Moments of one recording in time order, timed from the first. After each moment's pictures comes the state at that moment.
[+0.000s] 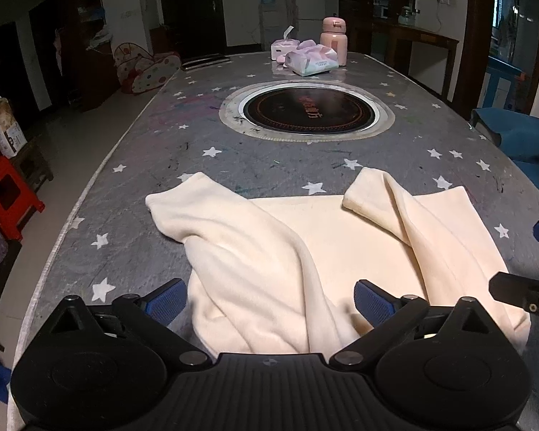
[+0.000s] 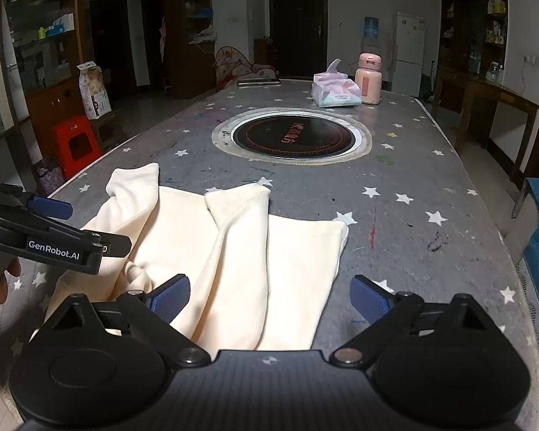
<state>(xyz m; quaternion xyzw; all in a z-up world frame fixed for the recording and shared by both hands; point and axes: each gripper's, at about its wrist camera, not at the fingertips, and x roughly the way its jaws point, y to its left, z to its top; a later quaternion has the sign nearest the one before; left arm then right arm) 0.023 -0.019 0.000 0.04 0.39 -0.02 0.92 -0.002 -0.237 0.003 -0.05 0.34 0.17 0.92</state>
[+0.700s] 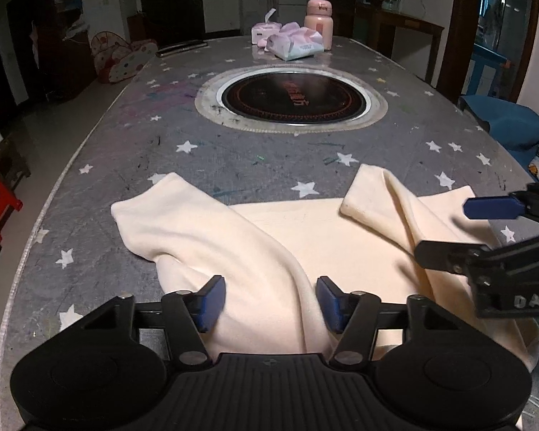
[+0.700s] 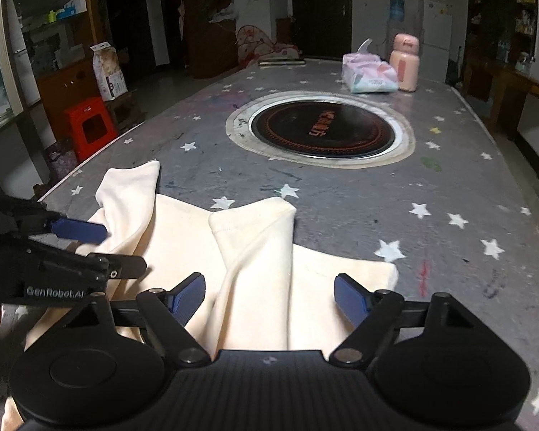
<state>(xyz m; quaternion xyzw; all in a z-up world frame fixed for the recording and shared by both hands) 0.061 -0.017 -0.015 0.04 0.42 -0.06 0.91 0.074 -0.203 -0.015 -0.06 0.37 0.21 0.90</state>
